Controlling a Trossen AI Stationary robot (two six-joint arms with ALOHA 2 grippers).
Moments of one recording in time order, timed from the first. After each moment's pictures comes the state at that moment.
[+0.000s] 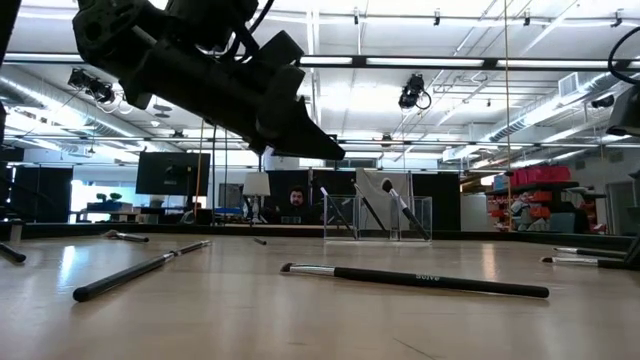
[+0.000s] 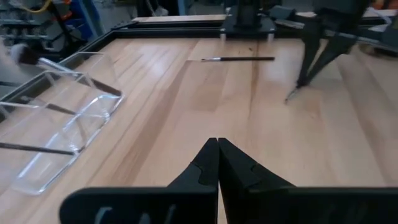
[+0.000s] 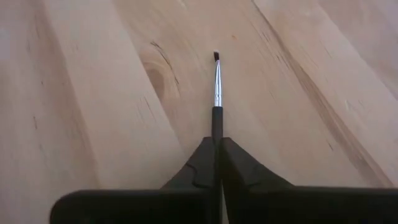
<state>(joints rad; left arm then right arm) -0.21 1.77 0.73 0.68 -0.47 -0.09 0.91 1.61 0.56 -0.50 0.61 1.34</state>
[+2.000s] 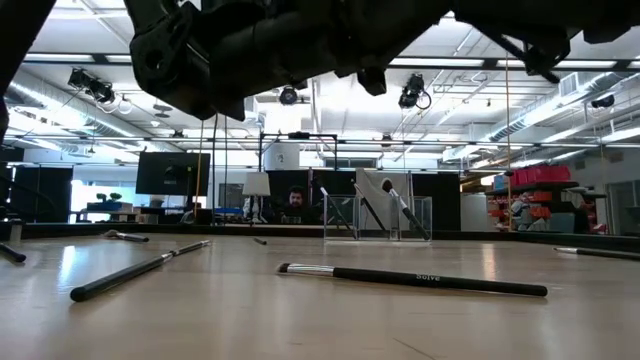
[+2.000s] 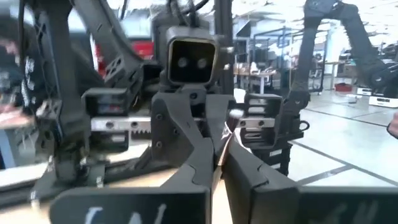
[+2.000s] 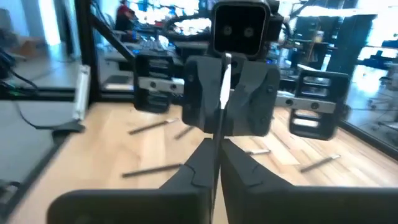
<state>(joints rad) -0.21 2.06 1.00 1.24 0.18 0.00 0.77 1.61 0.55 0.98 0.94 -0.01</state>
